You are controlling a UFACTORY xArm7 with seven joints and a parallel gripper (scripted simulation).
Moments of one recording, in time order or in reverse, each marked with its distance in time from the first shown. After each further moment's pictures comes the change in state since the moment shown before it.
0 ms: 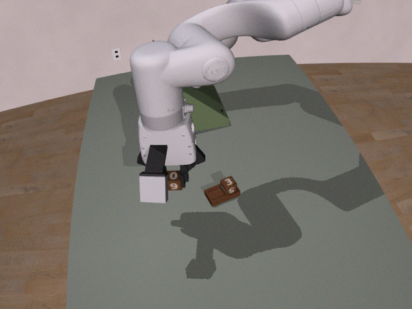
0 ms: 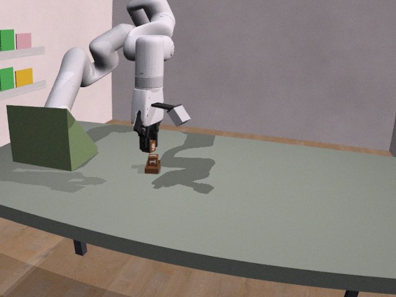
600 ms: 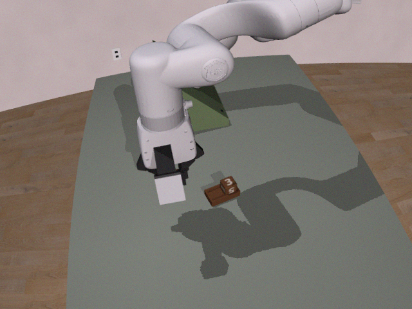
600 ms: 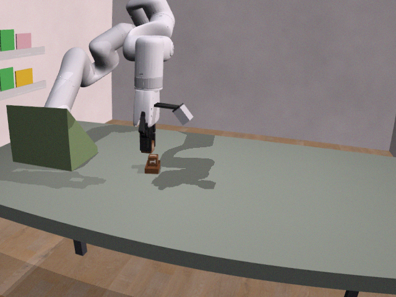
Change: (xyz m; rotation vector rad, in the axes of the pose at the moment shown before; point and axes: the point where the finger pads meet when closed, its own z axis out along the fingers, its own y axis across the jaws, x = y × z) arm -0.002 0.001 0.001 0.001 -0.009 -0.269
